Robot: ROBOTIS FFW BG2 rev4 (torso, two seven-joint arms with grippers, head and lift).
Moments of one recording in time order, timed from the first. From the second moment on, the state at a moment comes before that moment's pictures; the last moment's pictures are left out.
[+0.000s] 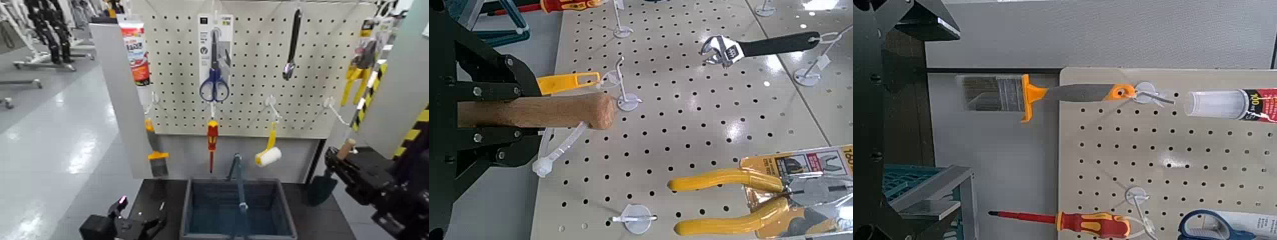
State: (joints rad) left arm 0.22 0.13 -0.10 -1.61 0.15 -0.21 -0.10; right arm 0.09 -0.18 -0.26 -1.85 -0.37 0.27 0.64
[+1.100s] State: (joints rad) left arm 0.21 0.13 -0.11 -1.59 0.15 -0.21 -0.11; right arm 0.00 -0.14 -0.05 -1.52 -0.63 0.08 0.62
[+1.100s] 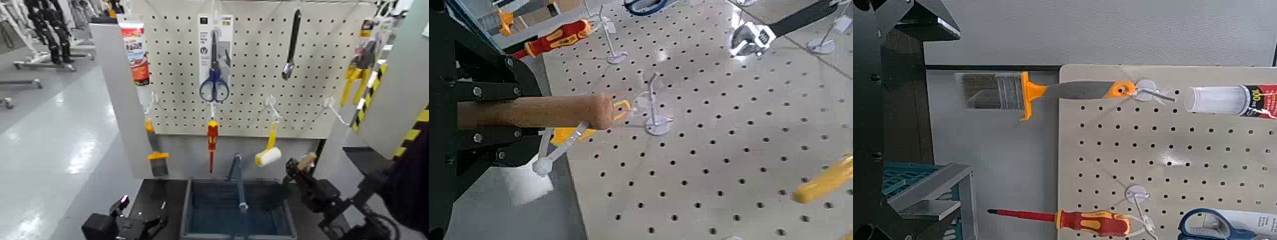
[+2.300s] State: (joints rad) left arm 0.21 0.14 -0.11 -1.59 0.16 -0.22 -0.11; right arm -0.04 -0.14 0.02 -1.50 -0.56 0.22 0.57
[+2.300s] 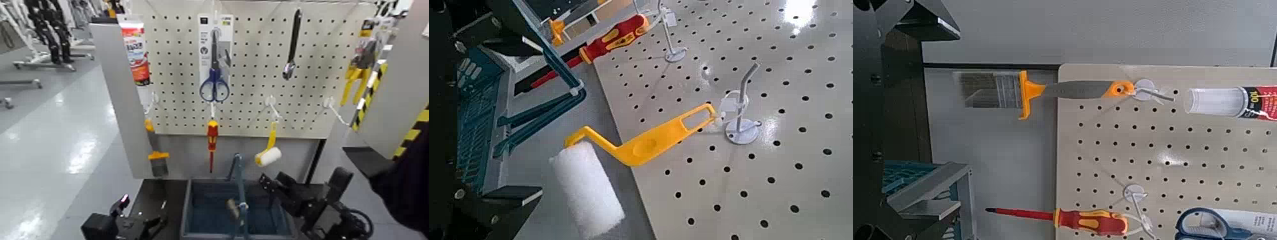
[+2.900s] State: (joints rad) left arm 0.21 0.14 -0.11 -1.59 0.16 -0.23 -0.11; right arm 0.13 -0.10 -0.04 -1.73 -0.39 0.12 0.33
